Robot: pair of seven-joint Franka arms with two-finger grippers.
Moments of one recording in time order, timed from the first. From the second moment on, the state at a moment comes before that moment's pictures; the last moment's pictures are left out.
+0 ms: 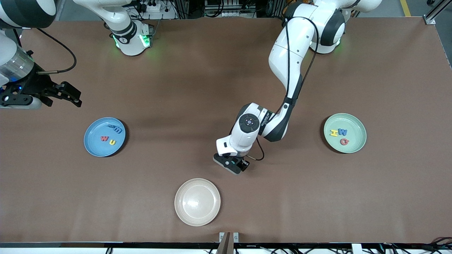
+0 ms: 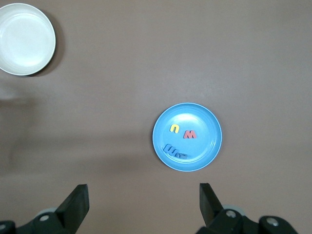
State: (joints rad) left arm -0.80 1.14 0.22 -1.05 -0.31 2.47 0.08; right arm 0.02 -0.07 0.03 -1.79 0.00 1.78 0.10
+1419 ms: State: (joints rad) left arm -0.80 1.14 0.21 -1.05 -0.31 2.47 0.08; right arm 0.02 -0.06 0.04 -1.76 0.00 1.71 0.10
